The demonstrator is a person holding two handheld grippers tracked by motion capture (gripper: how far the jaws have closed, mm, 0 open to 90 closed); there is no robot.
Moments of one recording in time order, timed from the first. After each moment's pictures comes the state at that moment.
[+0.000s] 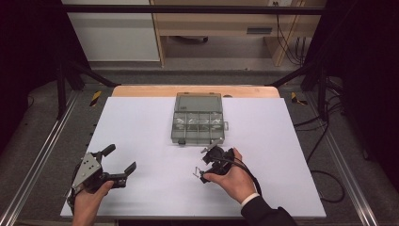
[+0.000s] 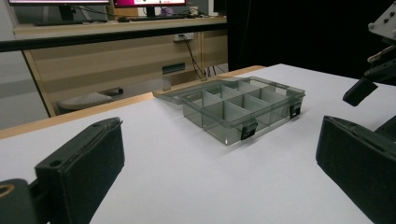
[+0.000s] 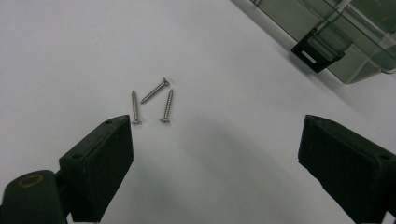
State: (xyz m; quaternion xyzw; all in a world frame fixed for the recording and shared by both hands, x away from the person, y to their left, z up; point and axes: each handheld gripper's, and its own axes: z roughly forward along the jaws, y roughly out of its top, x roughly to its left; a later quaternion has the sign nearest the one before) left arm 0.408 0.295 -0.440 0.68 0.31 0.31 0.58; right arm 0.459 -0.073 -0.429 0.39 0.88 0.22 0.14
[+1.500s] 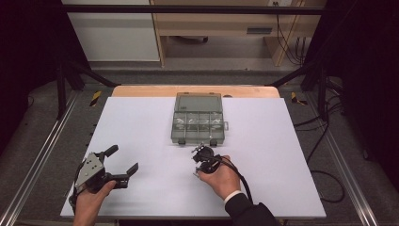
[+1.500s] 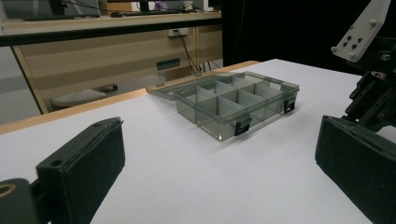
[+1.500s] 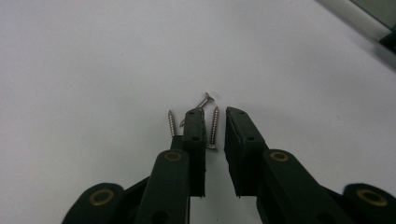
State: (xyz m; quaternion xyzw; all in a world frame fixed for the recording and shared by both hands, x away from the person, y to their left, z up) left arm 0.409 0.291 -0.442 0.69 0.31 0.30 0.58; right arm 0.473 -0.044 -0.450 0.42 0.88 0.20 0.07
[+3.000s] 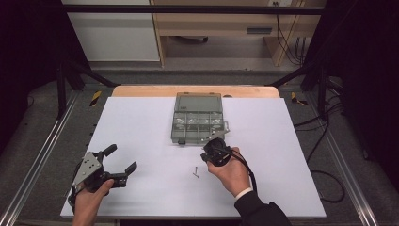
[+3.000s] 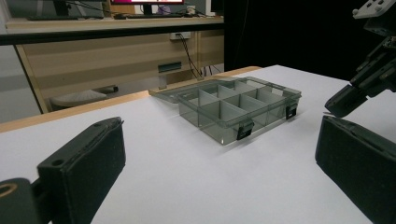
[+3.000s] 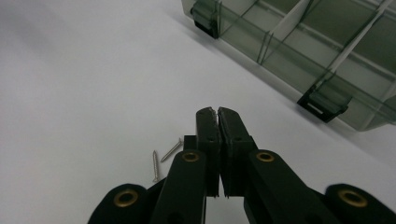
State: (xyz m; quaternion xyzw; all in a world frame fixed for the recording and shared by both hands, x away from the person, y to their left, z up) left arm 0.410 0.296 -0.442 0.68 0.32 0.29 0.59; right arm 0.478 -0.074 -0.418 0.41 0.85 0.32 0.11
